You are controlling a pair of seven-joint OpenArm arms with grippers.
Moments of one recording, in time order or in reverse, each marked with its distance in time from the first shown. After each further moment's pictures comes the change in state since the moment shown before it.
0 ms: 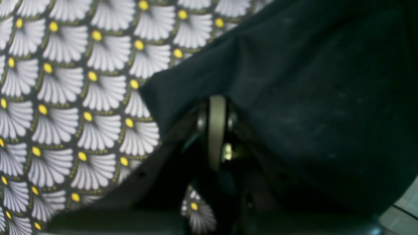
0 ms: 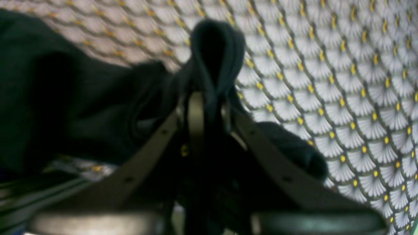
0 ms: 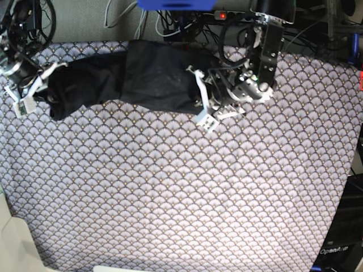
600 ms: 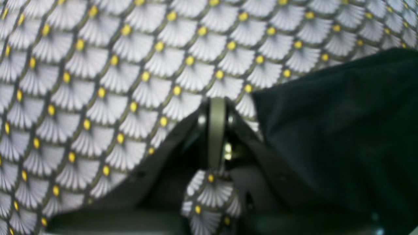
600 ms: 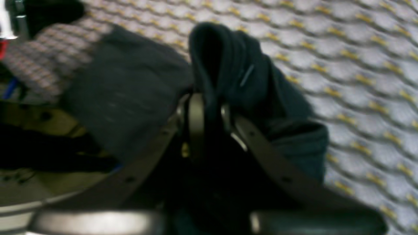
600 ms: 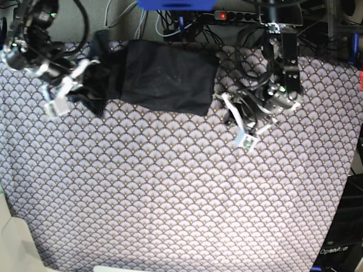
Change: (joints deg) left arm -2.2 1.5 -15.8 0.2 -0.2 -0.2 0.2; right arm 4.6 -9.2 -7.3 0.2 14.1 0.0 -14.9
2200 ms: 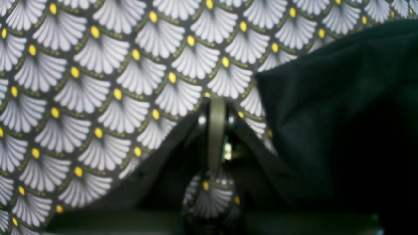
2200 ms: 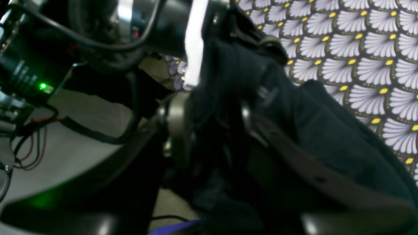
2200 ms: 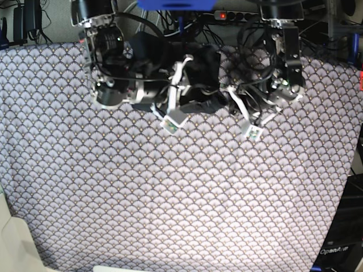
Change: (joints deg) left arm 2.1 -0.1 -1.8 -2.6 0.1 0.0 -0.2; right arm 15.1 -5.4 -37.3 -14.5 0.0 0.0 2.9
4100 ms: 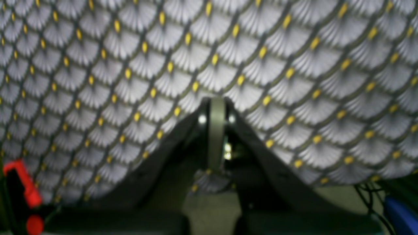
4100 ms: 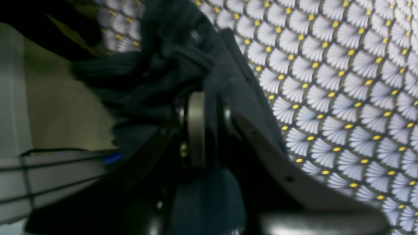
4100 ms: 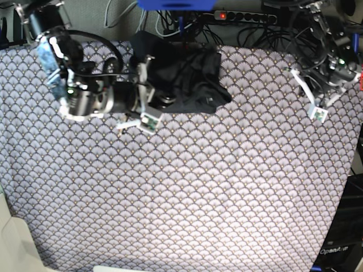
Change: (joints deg) left arm 7.5 -7.6 -22.5 10.6 0.4 -8.8 9.9; right arm 5.4 19.7 -9.7 7.9 -11.2 0.0 7.1
